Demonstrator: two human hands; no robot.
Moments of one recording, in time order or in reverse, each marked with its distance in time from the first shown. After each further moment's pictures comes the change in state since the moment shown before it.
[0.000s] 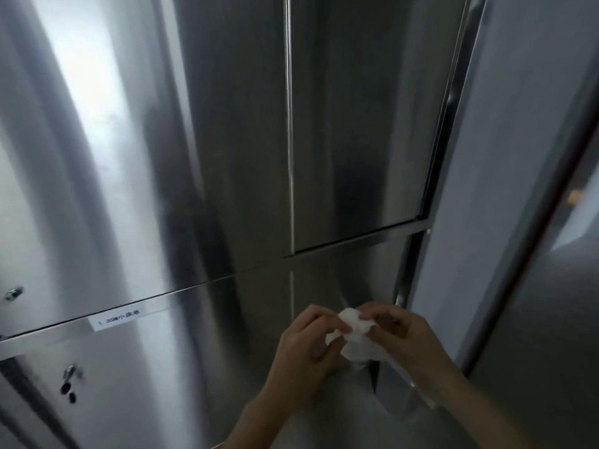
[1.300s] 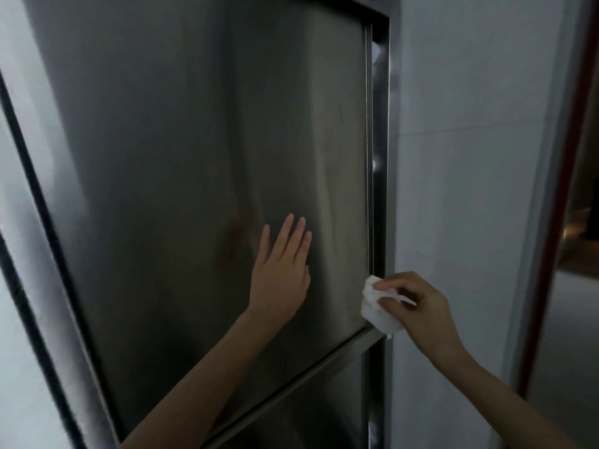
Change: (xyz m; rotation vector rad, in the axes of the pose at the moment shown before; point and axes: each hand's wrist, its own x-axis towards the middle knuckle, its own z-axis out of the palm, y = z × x) left_hand 0.468 -0.185 0.218 1.105 -0.007 0.397; right_hand 0.382 -0.015 -0.278 -0.395 0.382 -0.494
